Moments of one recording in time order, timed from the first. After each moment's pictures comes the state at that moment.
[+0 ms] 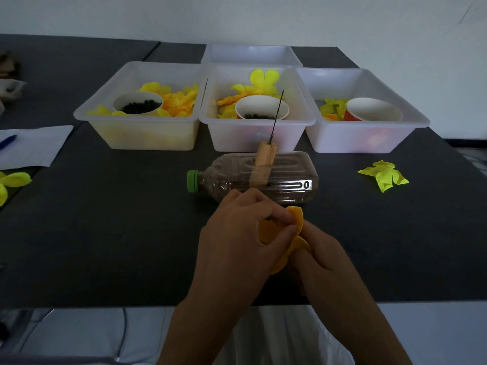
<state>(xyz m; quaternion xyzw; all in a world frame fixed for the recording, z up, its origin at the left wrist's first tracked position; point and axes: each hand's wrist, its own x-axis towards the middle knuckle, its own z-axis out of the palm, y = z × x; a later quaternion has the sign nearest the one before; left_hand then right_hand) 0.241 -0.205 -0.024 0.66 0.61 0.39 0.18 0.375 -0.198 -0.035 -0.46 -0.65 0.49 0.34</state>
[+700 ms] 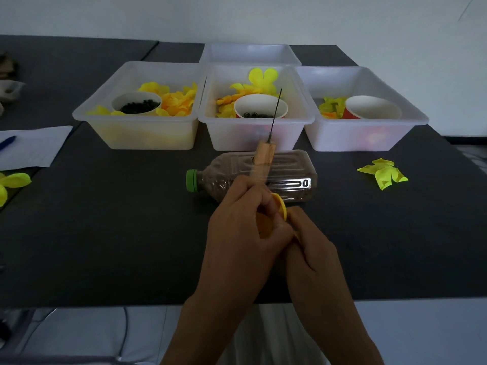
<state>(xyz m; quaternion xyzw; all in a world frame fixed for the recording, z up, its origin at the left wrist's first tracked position) 0.247 -0.199 -0.033 0.63 0.59 0.48 0.14 0.358 -0.199 -0.048 -0.48 -0.65 0.41 0.41</state>
